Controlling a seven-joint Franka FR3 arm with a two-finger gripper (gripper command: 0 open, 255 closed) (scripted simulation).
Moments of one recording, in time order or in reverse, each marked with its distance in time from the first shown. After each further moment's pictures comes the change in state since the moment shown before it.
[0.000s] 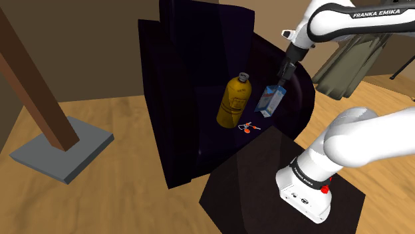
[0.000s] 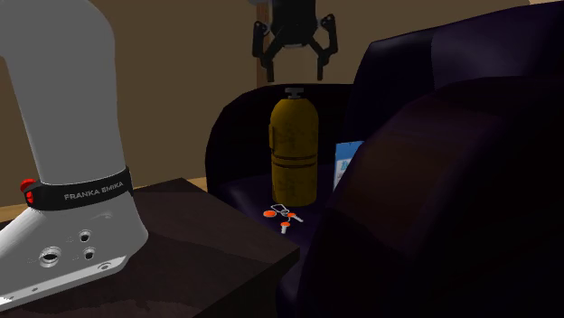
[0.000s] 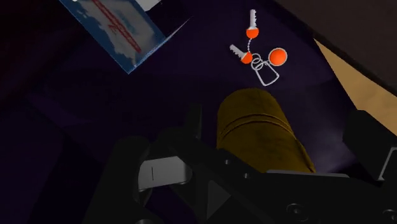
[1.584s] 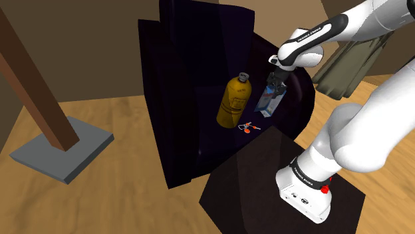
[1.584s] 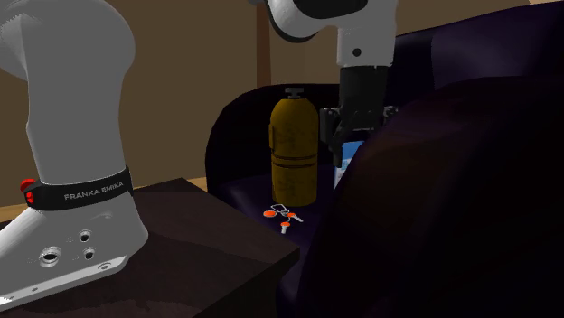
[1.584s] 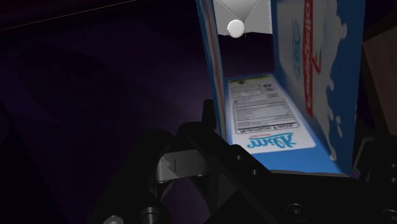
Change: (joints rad) arm 0.285 0.592 -0.522 0.112 0.164 0.467 -0.821
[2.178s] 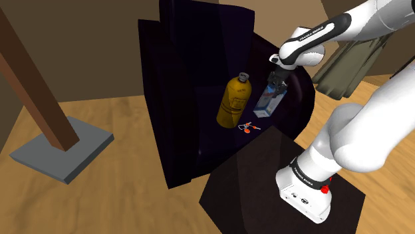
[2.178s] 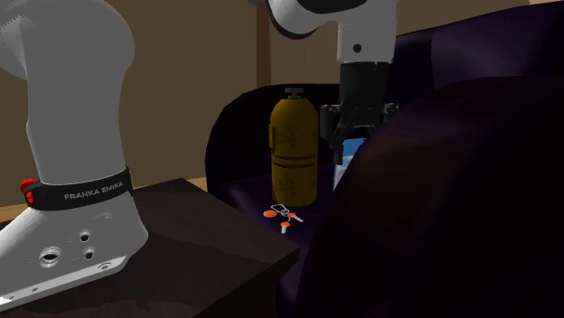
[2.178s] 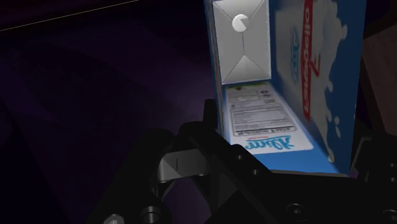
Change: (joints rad) arm -0.009 -0.021 0.007 0.004 -0.023 -0.021 0.016
